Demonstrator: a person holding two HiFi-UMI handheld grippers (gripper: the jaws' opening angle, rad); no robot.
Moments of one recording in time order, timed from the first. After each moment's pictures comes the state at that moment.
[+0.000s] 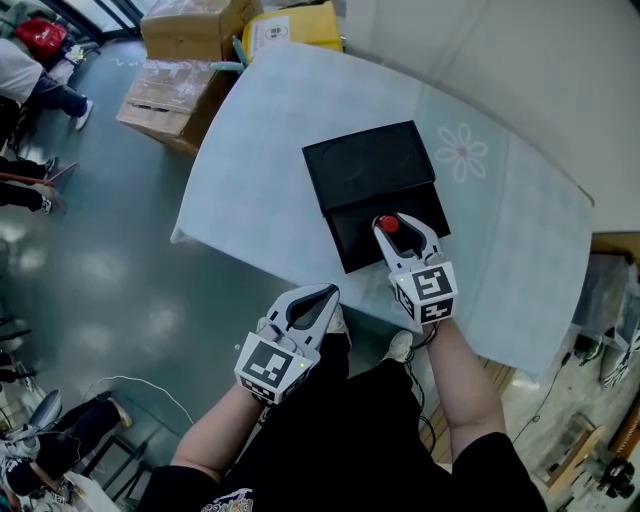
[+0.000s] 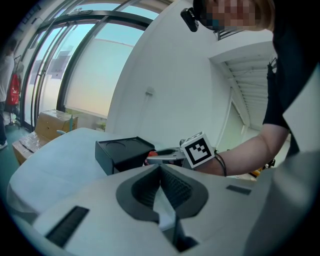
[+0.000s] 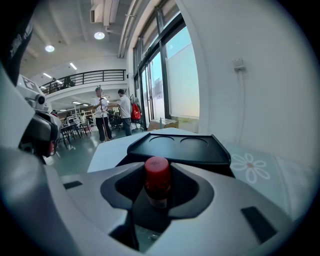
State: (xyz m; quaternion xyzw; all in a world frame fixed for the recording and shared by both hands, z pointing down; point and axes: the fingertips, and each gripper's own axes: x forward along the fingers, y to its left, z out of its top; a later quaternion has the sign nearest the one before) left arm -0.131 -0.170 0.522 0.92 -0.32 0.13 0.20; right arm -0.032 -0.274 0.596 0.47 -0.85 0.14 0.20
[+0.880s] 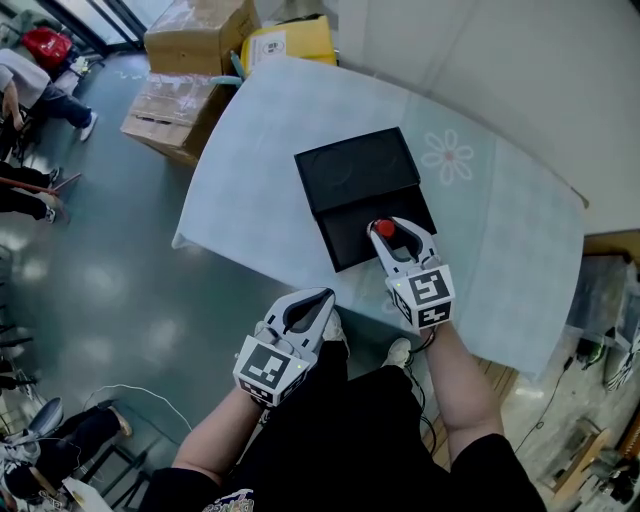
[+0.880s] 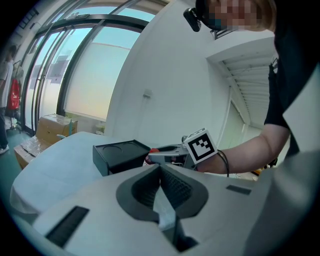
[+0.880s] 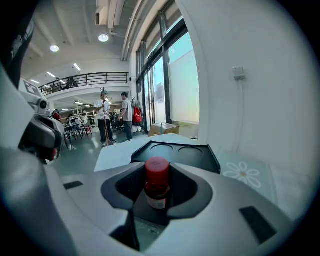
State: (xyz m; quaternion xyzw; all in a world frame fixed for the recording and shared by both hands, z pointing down) left arm -0.121 -0.153 0.510 0.92 -0.32 0.13 0.18; right arm -0.025 -0.262 0.564 0.47 -0.85 0.12 0.19
